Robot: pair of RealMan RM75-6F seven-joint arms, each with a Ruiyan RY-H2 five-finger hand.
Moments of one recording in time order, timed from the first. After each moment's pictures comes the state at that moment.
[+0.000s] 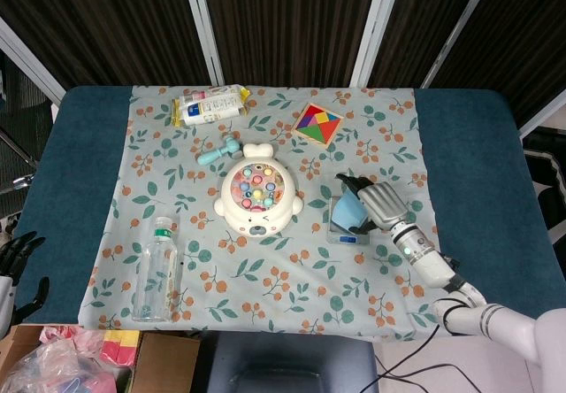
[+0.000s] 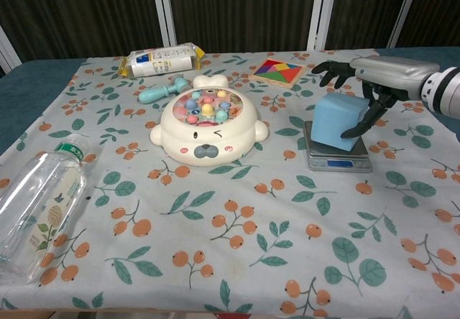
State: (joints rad) left arm -0.05 -1.11 -0.04 -1.54 1.59 1.61 -0.11; right arm 0.73 -1.53 0.13 -1.10 -1.42 0.89 0.14
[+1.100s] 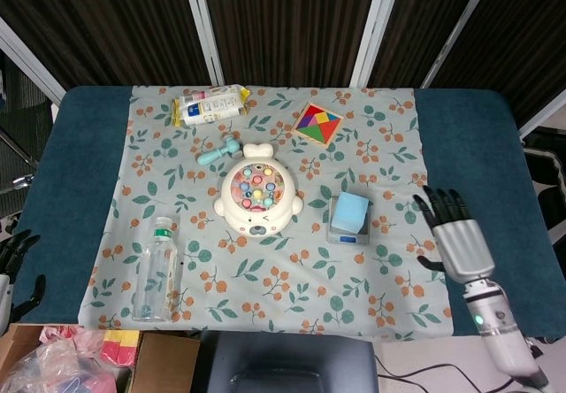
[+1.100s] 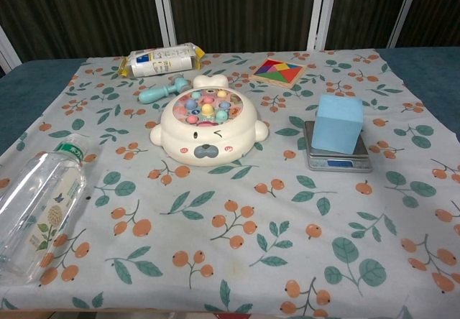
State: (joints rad) left arm -0.05 -1.13 -0.05 -1.54 1.55 1.60 -0.07; right arm 0.34 -1.13 0.01 -1.80 -1.35 1.43 -0.46
